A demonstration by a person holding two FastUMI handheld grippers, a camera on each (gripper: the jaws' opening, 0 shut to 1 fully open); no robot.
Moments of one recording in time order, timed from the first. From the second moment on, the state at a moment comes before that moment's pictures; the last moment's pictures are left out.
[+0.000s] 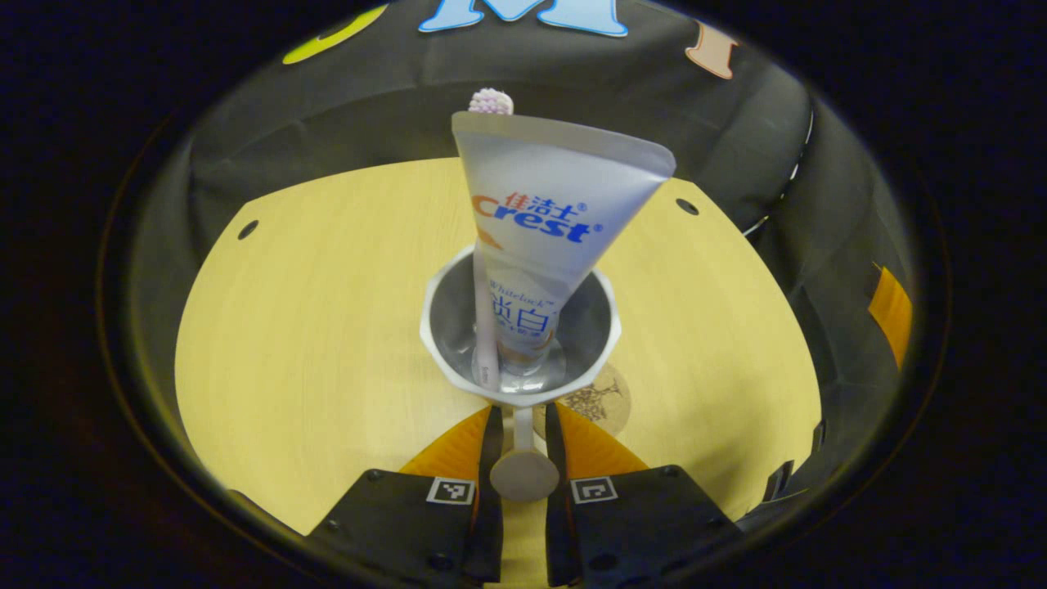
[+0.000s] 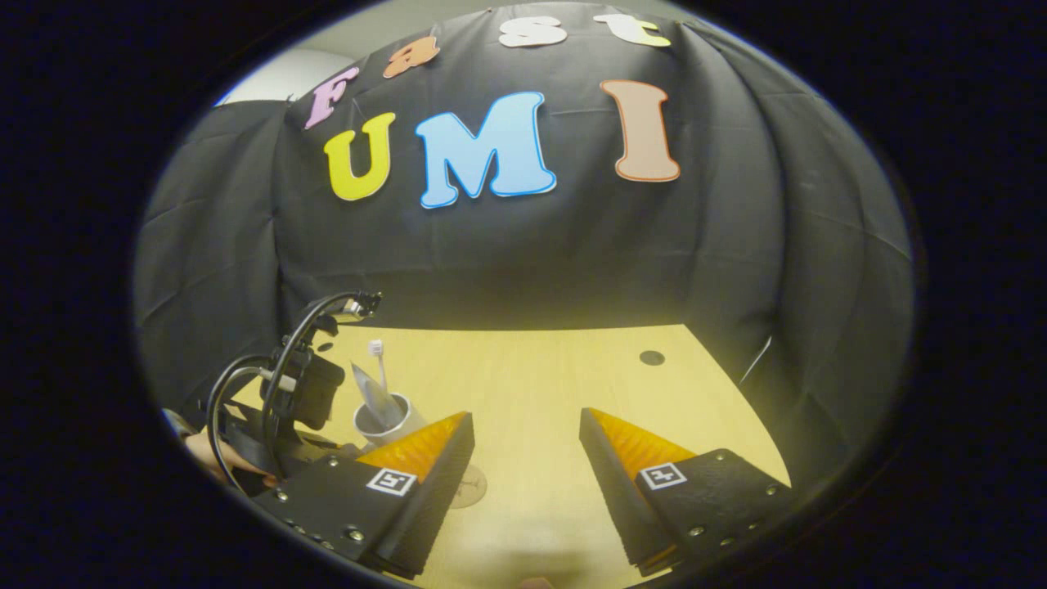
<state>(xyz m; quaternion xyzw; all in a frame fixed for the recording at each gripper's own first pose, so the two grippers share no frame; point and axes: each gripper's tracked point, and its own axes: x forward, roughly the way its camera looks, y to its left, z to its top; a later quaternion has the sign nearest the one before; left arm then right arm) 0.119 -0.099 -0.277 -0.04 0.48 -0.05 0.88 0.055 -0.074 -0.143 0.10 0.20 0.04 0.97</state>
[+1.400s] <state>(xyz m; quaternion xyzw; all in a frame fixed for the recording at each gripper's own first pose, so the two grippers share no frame) 0.158 -0.173 -0.243 -0.03 0.47 -0.04 0.88 0.022 -0.104 -0.124 0.07 0.17 0.09 0.98</state>
